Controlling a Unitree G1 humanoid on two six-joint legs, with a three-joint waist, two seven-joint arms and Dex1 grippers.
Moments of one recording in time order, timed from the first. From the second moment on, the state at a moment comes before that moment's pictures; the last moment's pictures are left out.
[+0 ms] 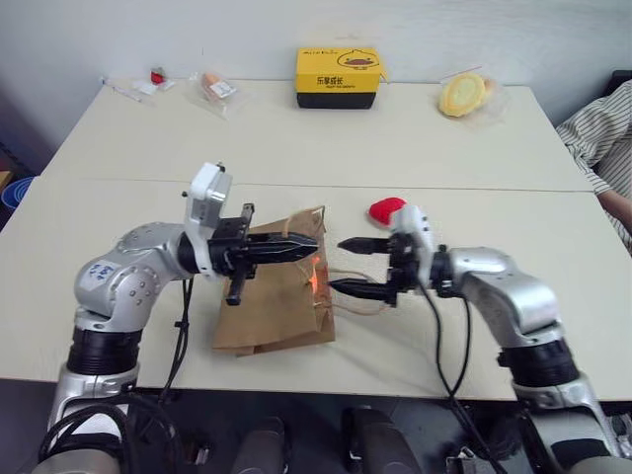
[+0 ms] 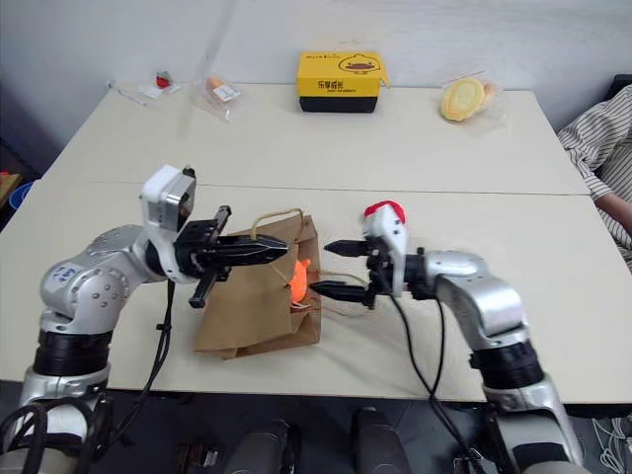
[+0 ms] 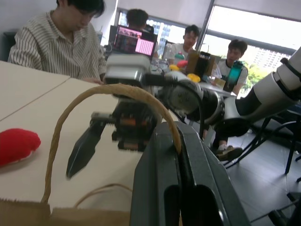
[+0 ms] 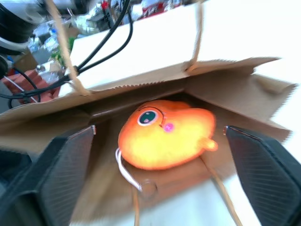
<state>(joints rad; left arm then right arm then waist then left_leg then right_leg) -0.57 0.63 0.07 -0.18 -0.83 0.72 -1.16 -0.47 -0.56 0.03 -0.19 0.57 0.64 1.08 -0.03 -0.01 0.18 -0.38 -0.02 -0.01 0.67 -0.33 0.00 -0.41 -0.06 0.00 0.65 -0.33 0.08</state>
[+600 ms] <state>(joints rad) -0.50 0.84 0.12 -0.12 -0.73 0.61 -1.28 0.23 -0.61 -0.50 -0.10 0.37 -0.03 0.98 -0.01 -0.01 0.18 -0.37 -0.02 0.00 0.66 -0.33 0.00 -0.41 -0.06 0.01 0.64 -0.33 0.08</state>
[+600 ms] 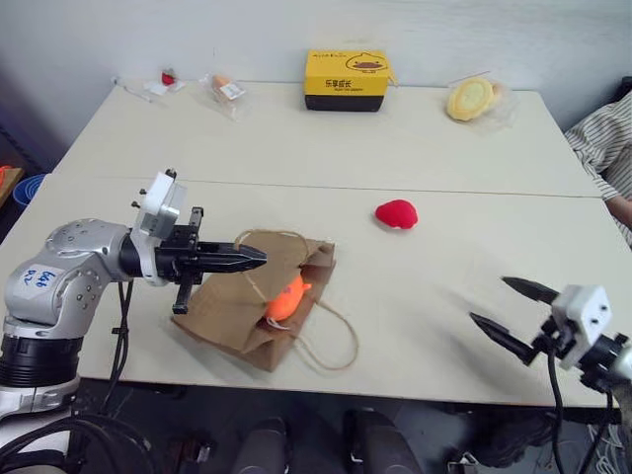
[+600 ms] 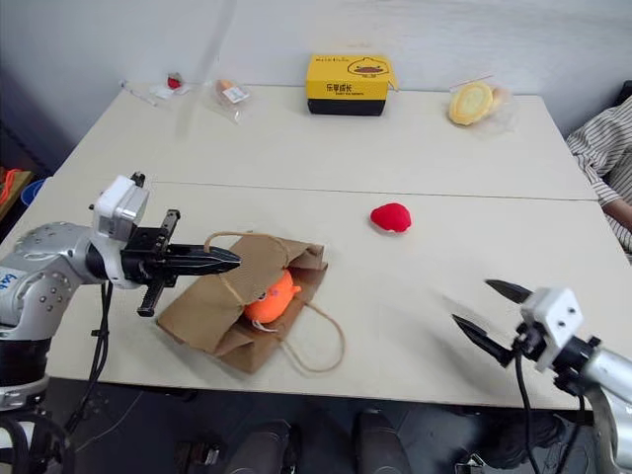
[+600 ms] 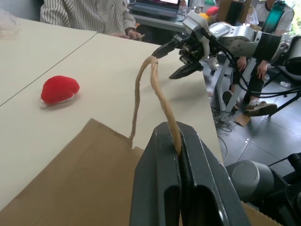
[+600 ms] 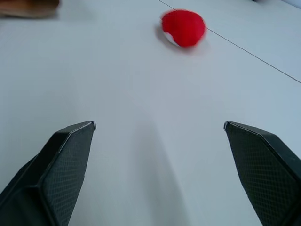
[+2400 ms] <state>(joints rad) -0.55 0.82 0.18 -0.07 -0.72 0.62 -1.24 -0.47 -0.52 0.28 -0.35 0.39 0.65 0.98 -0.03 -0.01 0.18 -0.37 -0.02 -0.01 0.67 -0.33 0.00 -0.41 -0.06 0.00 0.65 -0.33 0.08</state>
